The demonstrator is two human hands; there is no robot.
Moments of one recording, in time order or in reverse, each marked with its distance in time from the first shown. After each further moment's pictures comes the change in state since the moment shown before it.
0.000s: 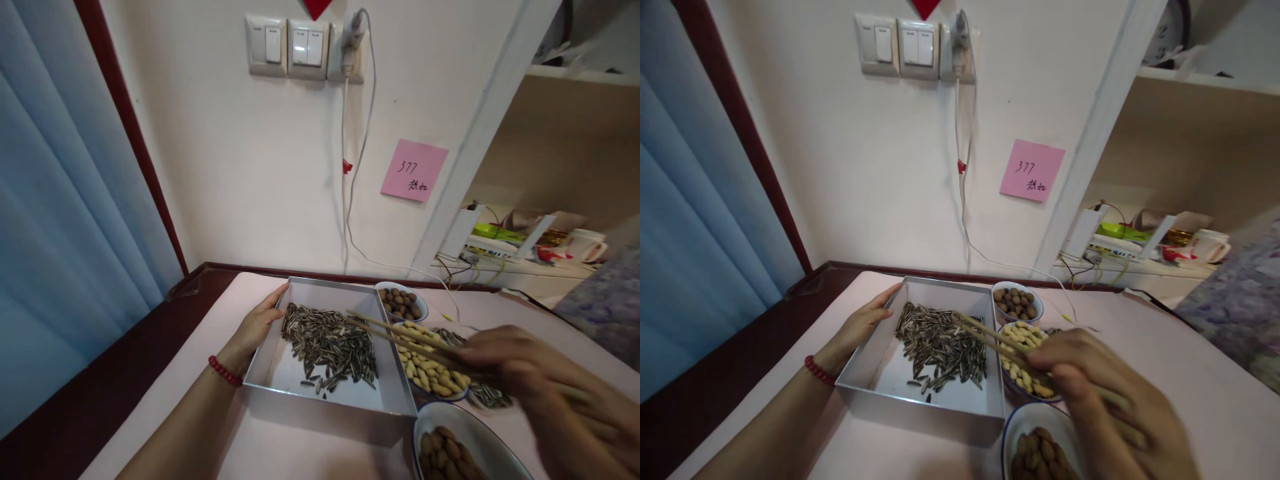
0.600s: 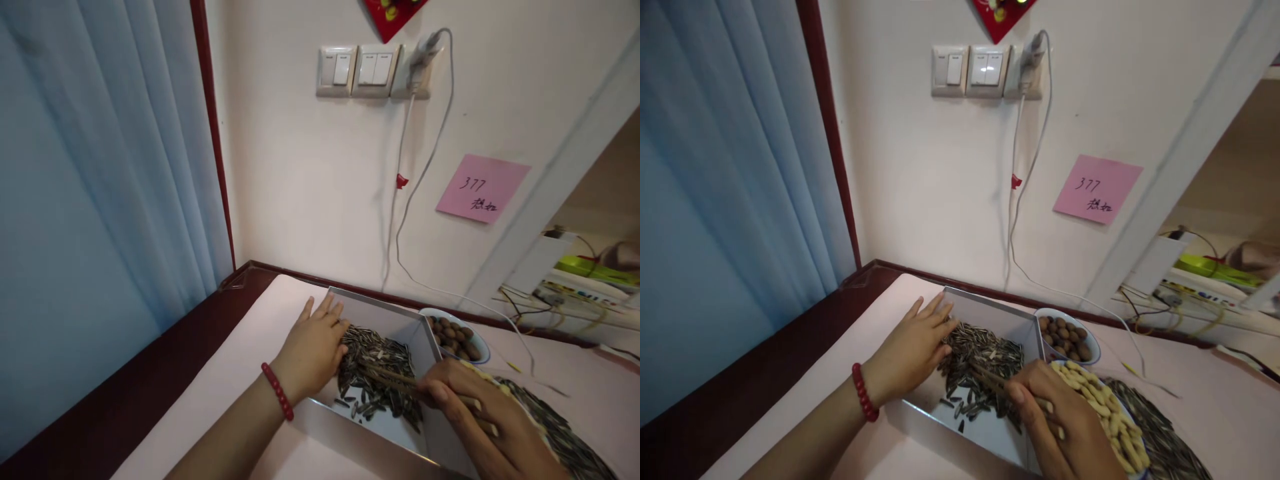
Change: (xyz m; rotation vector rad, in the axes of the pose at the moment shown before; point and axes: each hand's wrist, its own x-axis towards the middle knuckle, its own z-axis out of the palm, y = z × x) left_hand -0.034 0.019 0.022 1.456 -0.114 0.549; right_hand 0.023 -0.023 0.085 -0.006 -0.399 -0.046
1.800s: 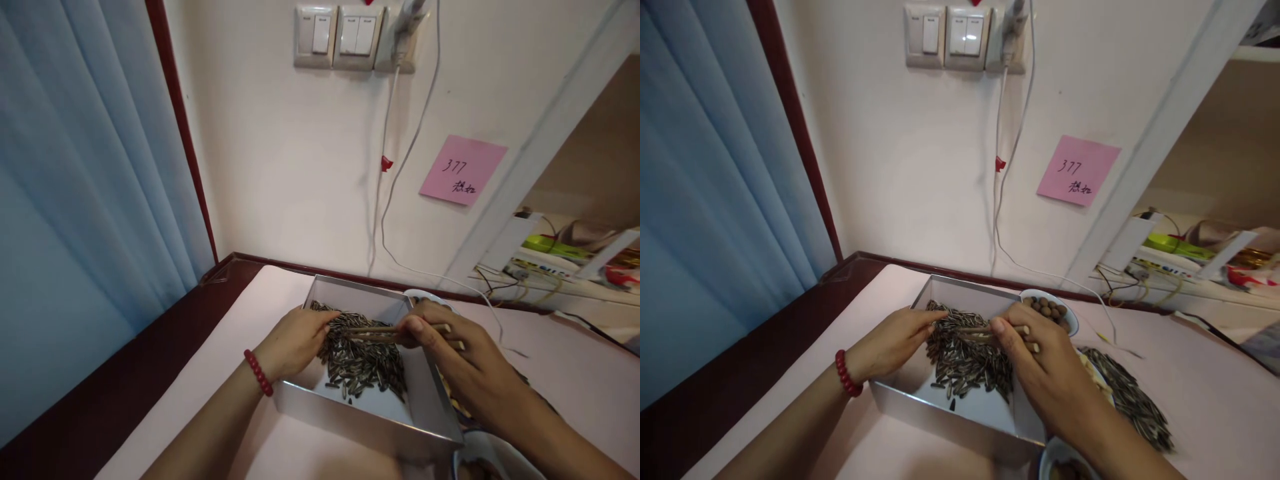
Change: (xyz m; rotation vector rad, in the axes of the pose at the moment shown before) left_hand 0.004 -0.007 -0.005 -0.317 -0.155 -0.023; right_hand 0.033 0.003 -0.013 0.131 -0.004 0.132
